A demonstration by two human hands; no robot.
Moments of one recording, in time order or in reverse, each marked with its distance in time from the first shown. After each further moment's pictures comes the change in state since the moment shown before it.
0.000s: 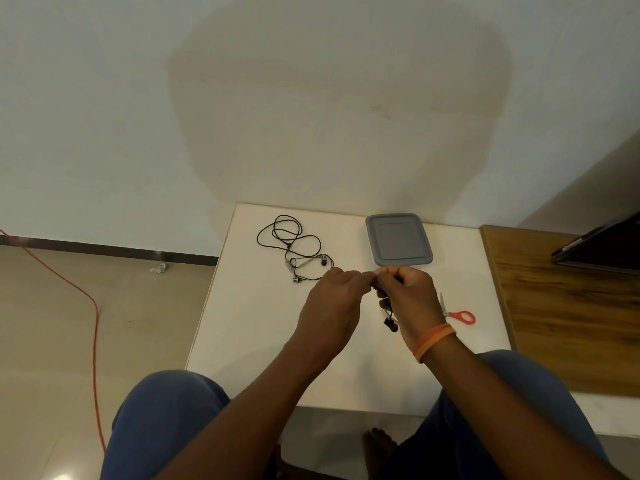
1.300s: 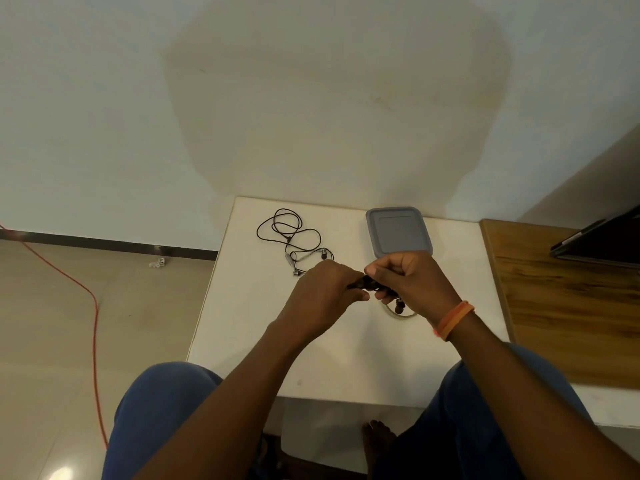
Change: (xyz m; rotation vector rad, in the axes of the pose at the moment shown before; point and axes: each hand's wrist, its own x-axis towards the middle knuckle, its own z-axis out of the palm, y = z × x) left_hand 0.010 -0.018 -0.017 -0.133 -0.397 -0.176; right_hand 0.015 -0.010 -0.026 -0.213 -0.346 -0.209
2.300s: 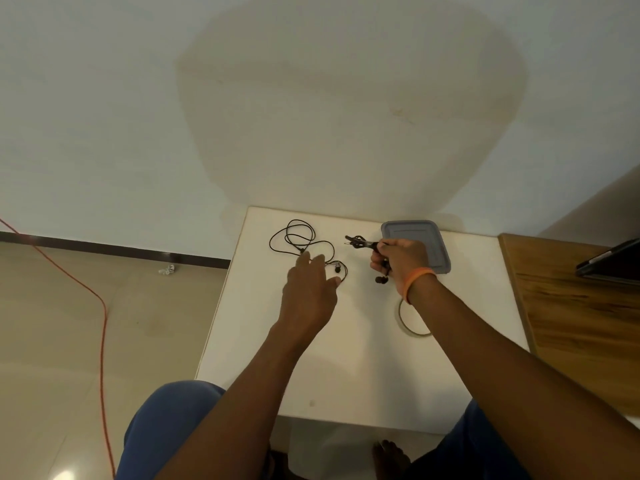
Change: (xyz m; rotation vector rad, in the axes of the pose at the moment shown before) left_hand 0.005 -0.030 -0.012 -0.089 0.140 -0.525; right_hand 0.105 0.019 0.035 0.525 0.306 0.371
